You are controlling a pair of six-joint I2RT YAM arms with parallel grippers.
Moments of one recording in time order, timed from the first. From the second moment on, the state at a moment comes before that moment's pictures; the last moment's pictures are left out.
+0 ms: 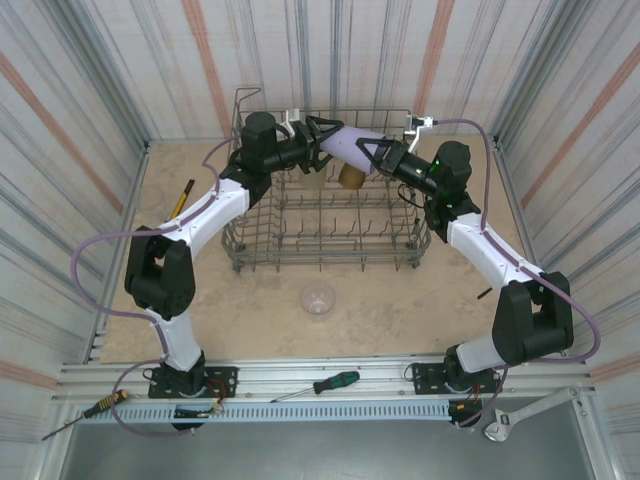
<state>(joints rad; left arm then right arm) -0.47 1.83 1.53 0.23 0.61 -1.48 0.27 1.44 1.06 0.54 -0.69 1.09</state>
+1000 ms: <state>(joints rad) -0.47 1.94 1.89 -0.08 0.55 -1.10 0.11 1.14 1.08 -0.07 -0.46 0.86</state>
